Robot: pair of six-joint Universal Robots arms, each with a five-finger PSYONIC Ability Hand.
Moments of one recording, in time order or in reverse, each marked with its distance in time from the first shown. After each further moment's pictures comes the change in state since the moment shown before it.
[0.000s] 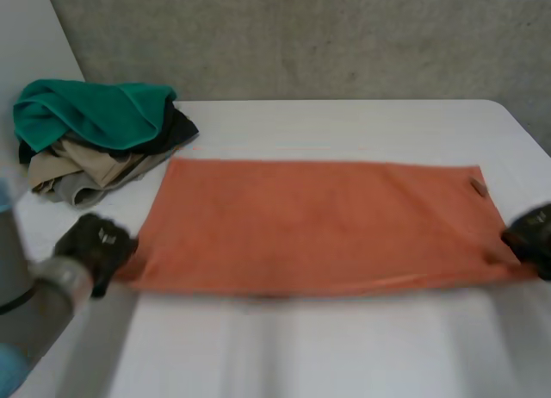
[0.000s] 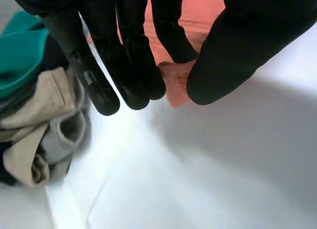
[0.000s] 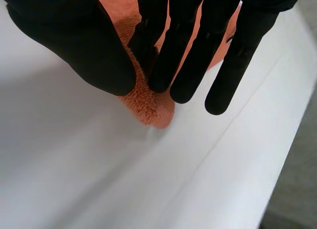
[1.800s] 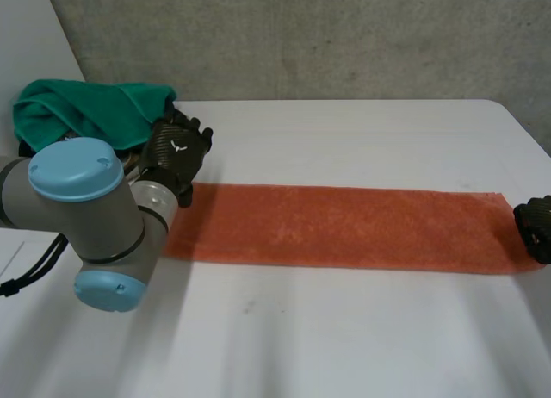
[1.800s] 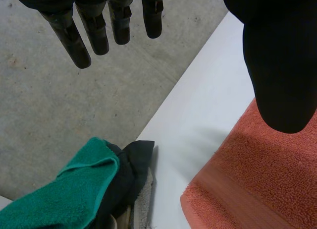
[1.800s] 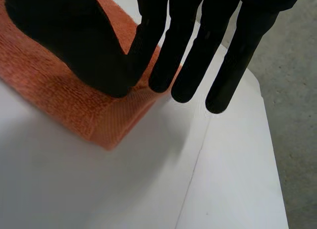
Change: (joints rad) left arm -0.237 -0.370 0.449 0.394 -0.050 -0.284; right arm -0.216 0.091 0.234 -0.649 -0.342 0.333; left_hand -0.956 -0.991 -0.986 -1.000 -0.954; right_hand 0.026 -0.004 -0.027 -0.031 -0.028
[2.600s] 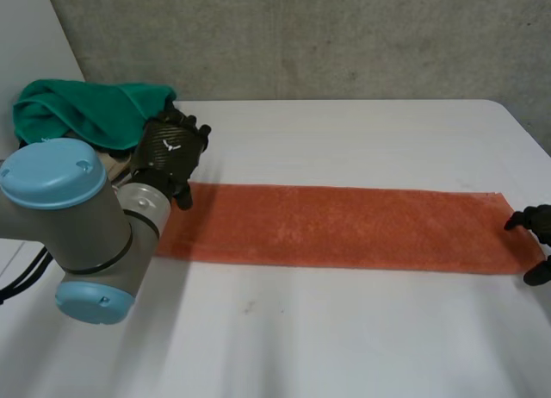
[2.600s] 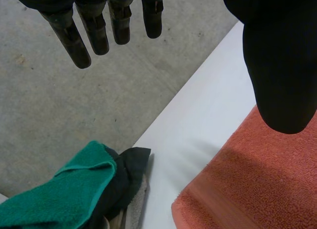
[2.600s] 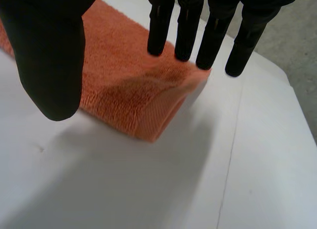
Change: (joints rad) left arm 0.001 0.093 -0.082 -0.002 0.017 -0.083; right arm -0.139 -0.037 0.025 0.157 -0.208 0.026; left_hand 0.000 0.000 0.000 0.000 0.000; right_hand -0.618 -0.689 -0.646 -0.640 -0.629
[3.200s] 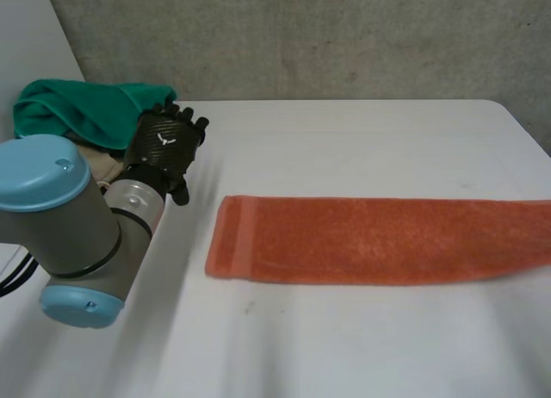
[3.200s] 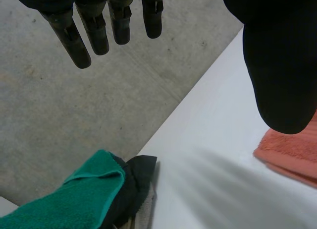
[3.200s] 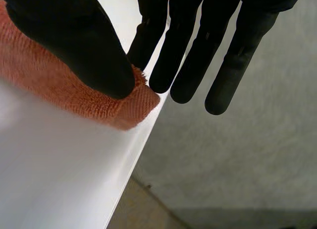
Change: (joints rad) left arm 0.006 0.069 -0.039 0.001 0.014 -0.001; right arm -0.062 -0.034 -0.167 -0.070 0.175 -0.215; left_hand 0.000 0.000 0.000 0.000 0.000; right_hand 0.584 0.694 0.670 0.670 0.635
